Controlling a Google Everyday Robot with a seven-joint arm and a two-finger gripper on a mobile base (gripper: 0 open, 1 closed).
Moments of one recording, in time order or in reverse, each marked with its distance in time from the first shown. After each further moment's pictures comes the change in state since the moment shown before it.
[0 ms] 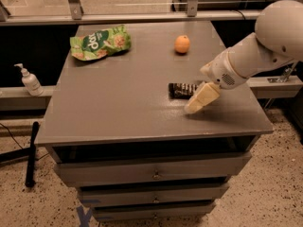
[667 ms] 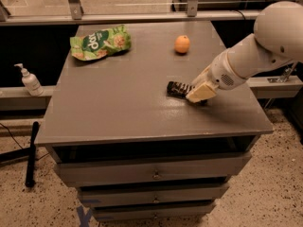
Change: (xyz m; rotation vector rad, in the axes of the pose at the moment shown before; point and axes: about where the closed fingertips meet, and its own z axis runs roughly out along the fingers) arm 0.003 0.000 0.003 -0.005 0.003 0.013
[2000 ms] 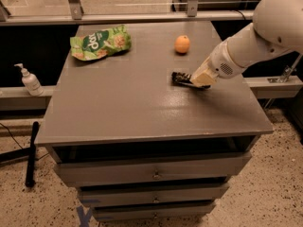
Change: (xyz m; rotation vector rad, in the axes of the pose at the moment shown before) arm -0.014 -0.033 -0.006 0.069 -0.006 -0.012
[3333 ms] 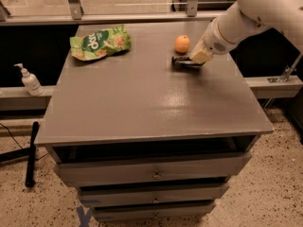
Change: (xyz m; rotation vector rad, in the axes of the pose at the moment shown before) arm -0.034 -0.077 0.003 0.150 0.057 -0.174
